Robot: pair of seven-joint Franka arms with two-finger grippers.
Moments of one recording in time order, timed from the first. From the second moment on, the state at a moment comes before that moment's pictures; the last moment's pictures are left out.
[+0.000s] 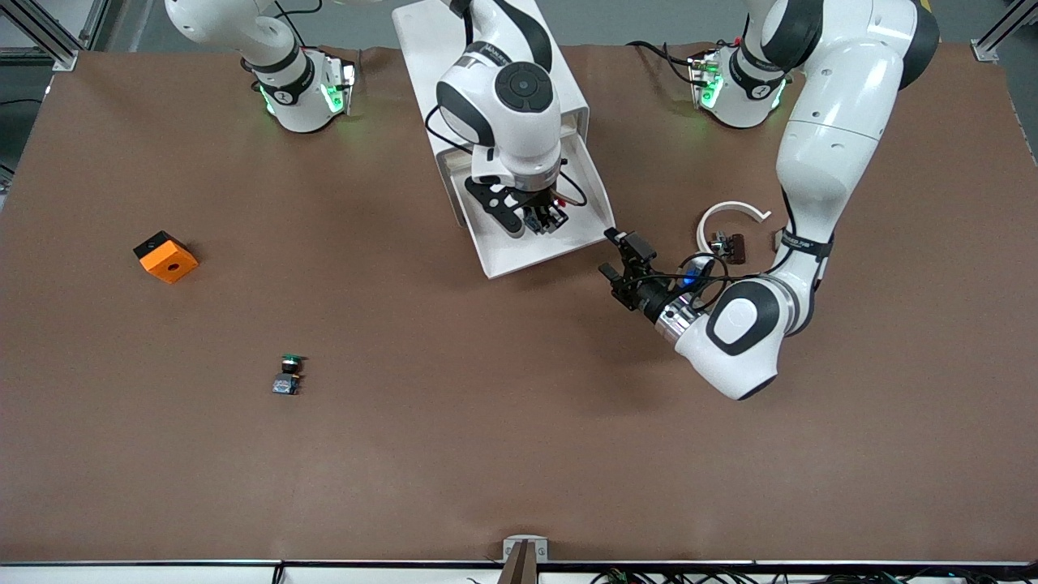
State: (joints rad) left arm -0.22 0.86 -0.09 -1.34 -0.89 1.29 -2.09; right arm 0.93 0.49 -0.01 -1.57 0.05 2.11 1.74
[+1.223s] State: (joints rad) left arm -0.32 0.69 -0.09 -1.25 -0.49 1.46 -1.29; right arm 0.94 0.58 -0.03 -1.46 0.02 2.11 1.82
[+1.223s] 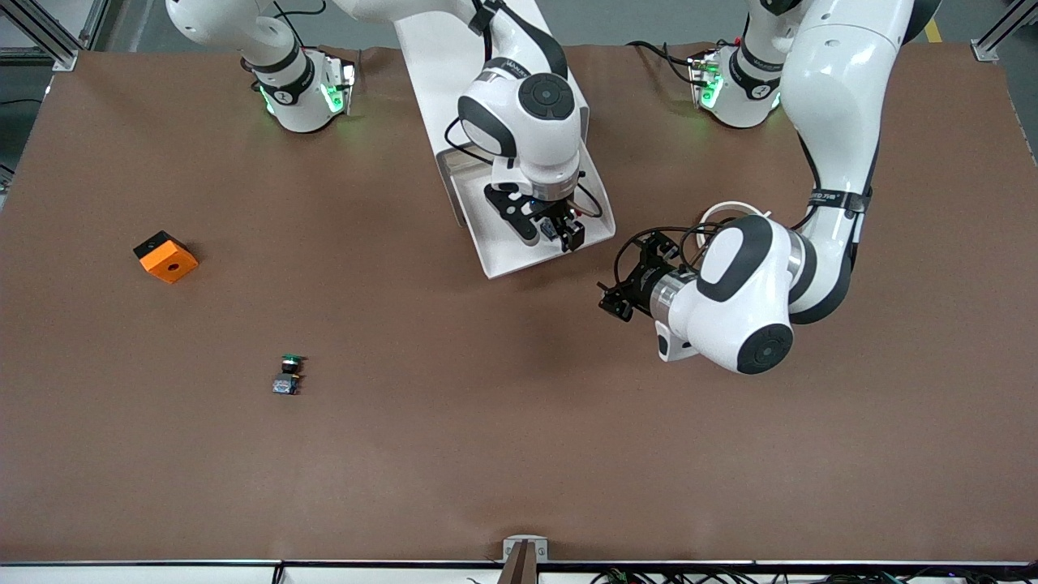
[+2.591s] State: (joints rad) left arm -0.56 0.67 -0.13 -1.36 -0.03 1.90 -1.09; right arm 0.21 0.31 -0.05 -1.32 0.07 1.48 0.32
